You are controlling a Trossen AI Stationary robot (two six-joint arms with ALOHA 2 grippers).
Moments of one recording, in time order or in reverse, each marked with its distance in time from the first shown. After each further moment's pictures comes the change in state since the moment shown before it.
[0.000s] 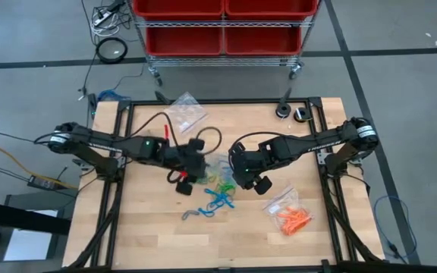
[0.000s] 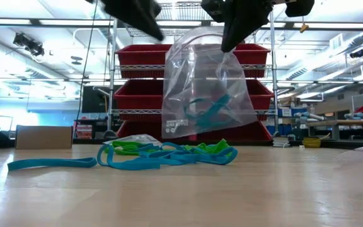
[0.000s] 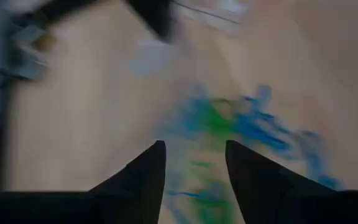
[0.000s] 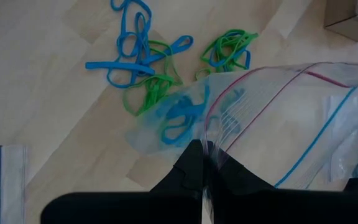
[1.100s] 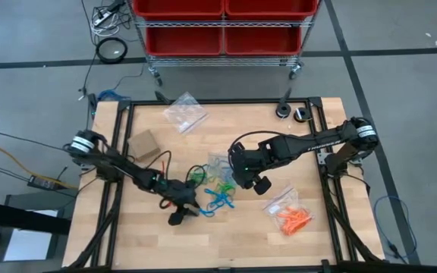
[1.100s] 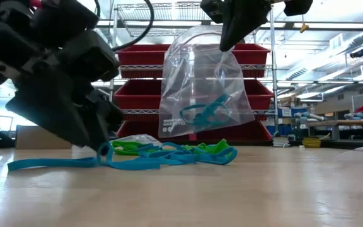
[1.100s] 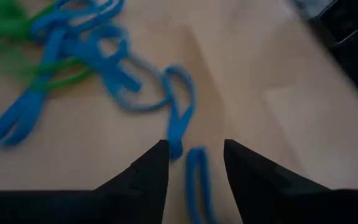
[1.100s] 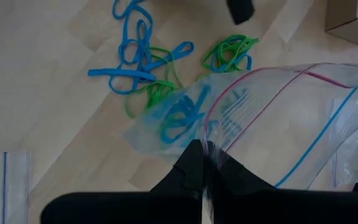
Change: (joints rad) left arm -0.177 0.258 -0.693 1.136 0.273 -0.497; right arm -0.008 0.000 0.000 0.013 -0.026 0.007
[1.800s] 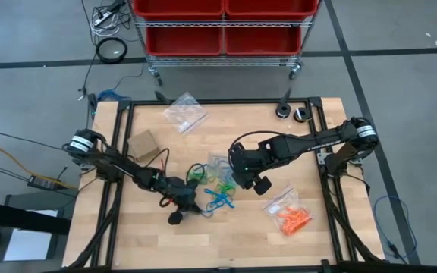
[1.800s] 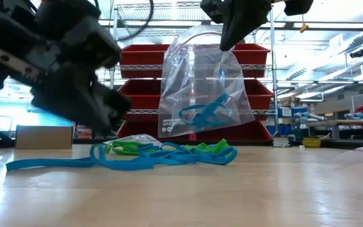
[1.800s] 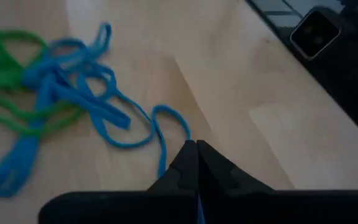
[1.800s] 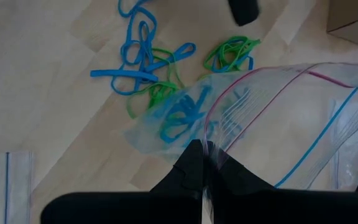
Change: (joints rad) left arm 0.018 -0.031 0.002 0.026 0.028 0.097; right arm -0.001 0.000 0.000 0.000 -0.009 -0.002
